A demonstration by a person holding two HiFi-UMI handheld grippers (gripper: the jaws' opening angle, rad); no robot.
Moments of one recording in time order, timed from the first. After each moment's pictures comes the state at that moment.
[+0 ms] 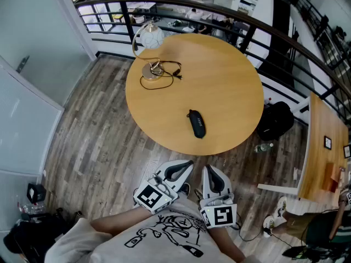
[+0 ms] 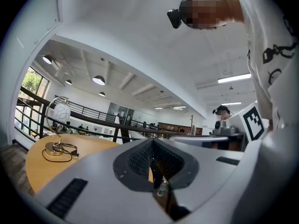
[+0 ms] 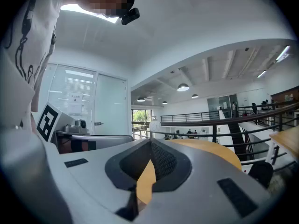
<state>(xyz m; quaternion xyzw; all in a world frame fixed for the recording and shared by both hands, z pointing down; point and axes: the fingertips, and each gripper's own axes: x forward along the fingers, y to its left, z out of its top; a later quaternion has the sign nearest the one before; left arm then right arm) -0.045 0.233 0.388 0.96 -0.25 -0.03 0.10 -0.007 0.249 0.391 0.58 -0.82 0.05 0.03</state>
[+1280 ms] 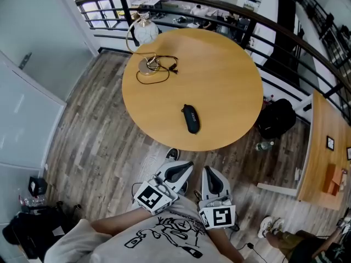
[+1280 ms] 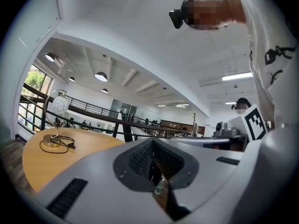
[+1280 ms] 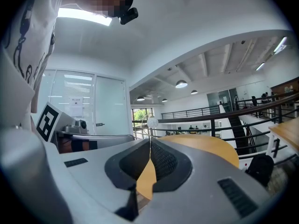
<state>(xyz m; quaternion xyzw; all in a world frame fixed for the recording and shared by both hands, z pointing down) 0.007 0.253 0.408 0.96 -0.27 -0.01 0.11 0.045 0.271 0.412 0.57 -0.82 0.08 0.02</state>
